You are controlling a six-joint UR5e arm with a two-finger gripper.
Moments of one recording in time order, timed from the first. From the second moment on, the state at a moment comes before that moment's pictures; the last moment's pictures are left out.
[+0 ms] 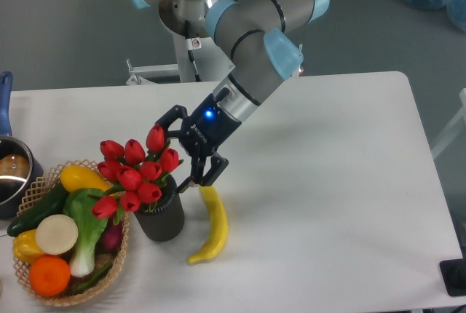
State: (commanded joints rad) arm 2.50 -1.82 -1.89 -0.86 0.54 1.37
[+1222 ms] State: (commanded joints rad) arm 2.44 -1.85 -1.89 -0.86 0.50 1.37
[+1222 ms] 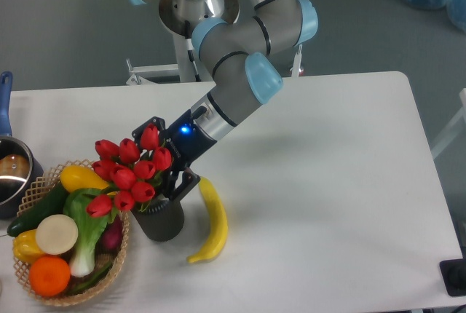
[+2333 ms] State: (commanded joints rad) arm 2.46 -1.85 -1.88 -0.86 0.44 1.36
